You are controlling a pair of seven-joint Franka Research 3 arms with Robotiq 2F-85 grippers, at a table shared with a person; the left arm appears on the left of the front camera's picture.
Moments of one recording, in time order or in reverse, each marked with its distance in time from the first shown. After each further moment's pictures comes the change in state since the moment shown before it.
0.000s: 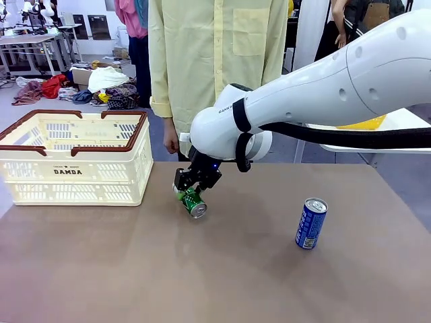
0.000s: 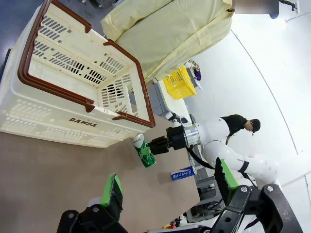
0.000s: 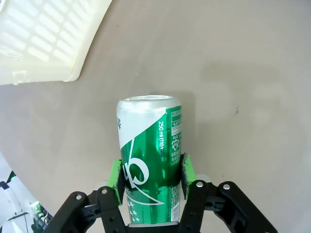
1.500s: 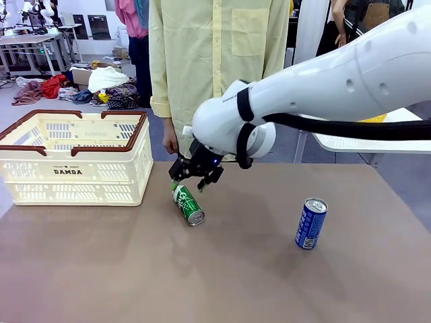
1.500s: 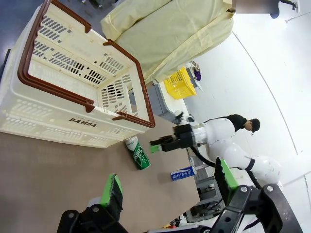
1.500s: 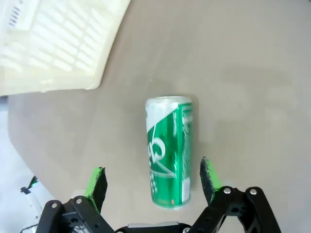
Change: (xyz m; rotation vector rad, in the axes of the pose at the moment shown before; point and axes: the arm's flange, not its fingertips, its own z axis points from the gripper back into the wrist) left arm 0.000 0.000 0.000 -0.001 0.000 0.001; right arm -0.005 0.002 0.043 0.066 -0.060 -0.074
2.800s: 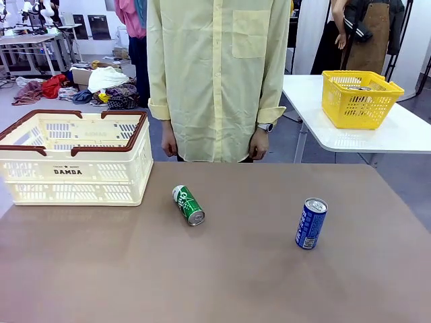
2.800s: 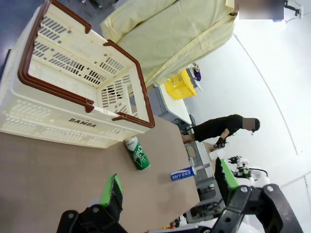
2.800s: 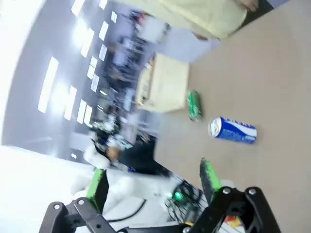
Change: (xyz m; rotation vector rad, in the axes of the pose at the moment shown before) left arm 0.000 0.000 0.000 0.000 -0.003 0.001; right arm -0.425 -0.322 0.365 0.756 -0.708 -0.383
